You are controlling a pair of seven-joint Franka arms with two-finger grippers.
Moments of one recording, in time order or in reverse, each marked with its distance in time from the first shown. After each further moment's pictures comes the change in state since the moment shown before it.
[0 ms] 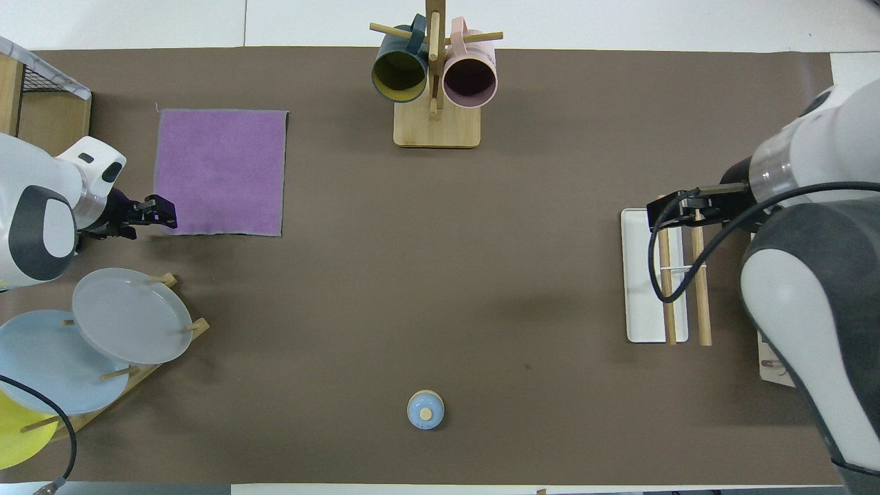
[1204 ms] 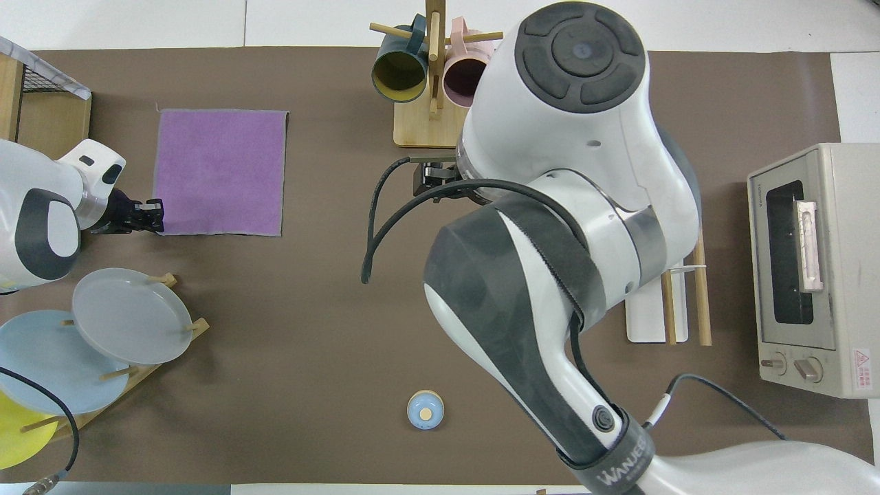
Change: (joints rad) left arm 0.017 0.035 0.000 -0.002 -0.031 0.059 0.051; right arm 0.300 0.367 0.069 0.500 0.001 -0.020 0.453
